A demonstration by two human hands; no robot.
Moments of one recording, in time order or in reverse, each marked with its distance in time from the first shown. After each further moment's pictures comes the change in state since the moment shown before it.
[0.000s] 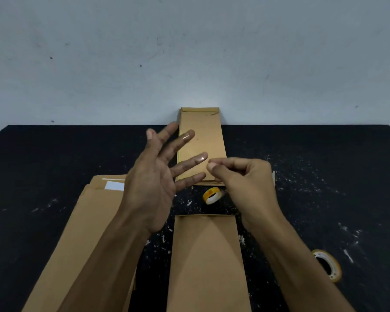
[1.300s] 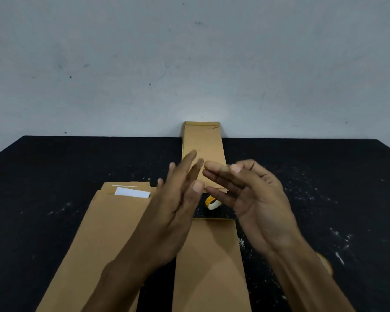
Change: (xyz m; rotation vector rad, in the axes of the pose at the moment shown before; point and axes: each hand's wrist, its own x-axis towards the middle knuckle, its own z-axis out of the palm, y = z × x) left_hand -0.049 -0.008 -0.005 0.788 -0.153 0.240; right_hand -0.039 -0.030 -0.013 0.614 -0.264 0.053
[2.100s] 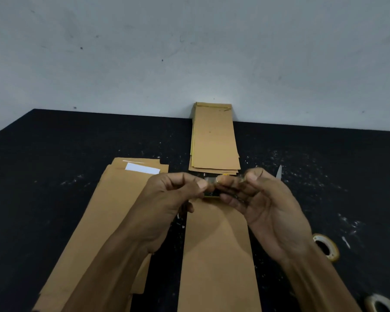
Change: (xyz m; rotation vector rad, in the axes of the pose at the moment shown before) left_hand -0.018 -0.013 -0.011 -0.506 0.048 -0.373; right_hand -0.023 0.023 -0.018 -0.023 -0.039 0.109
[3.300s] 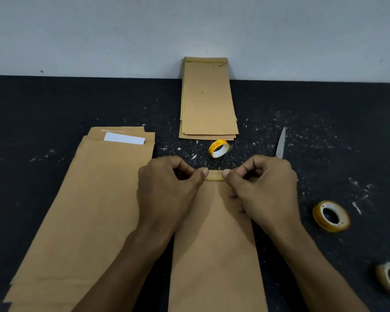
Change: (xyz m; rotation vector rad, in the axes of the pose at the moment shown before) left_hand 0.013 -0.049 0.028 0.664 0.488 0.172; right_hand 0.008 0.038 -0.025 -0.991 0.448 -0.146
